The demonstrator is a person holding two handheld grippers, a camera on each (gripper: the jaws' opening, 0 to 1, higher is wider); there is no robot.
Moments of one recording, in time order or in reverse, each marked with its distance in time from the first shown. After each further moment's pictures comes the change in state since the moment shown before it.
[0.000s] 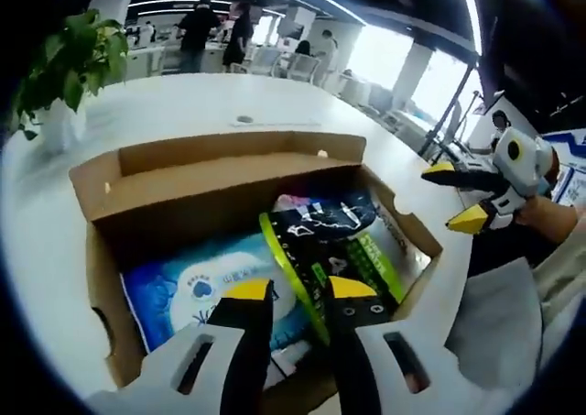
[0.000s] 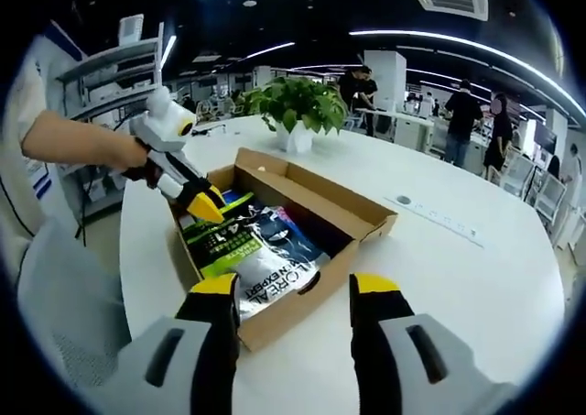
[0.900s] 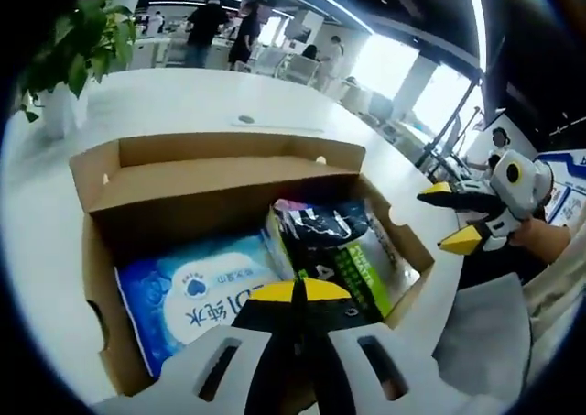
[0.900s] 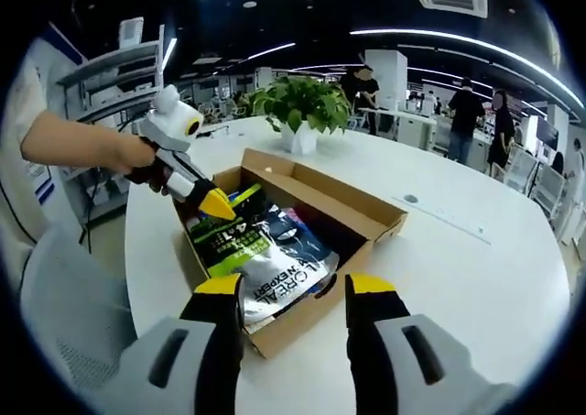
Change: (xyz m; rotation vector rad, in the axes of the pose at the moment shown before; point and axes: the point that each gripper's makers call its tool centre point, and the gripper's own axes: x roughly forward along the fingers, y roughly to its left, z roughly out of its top) left arm -0.009 0.001 0.004 -0.027 -0.015 0.019; right arm 0.008 0.013 0.007 0.050 0.001 0.034
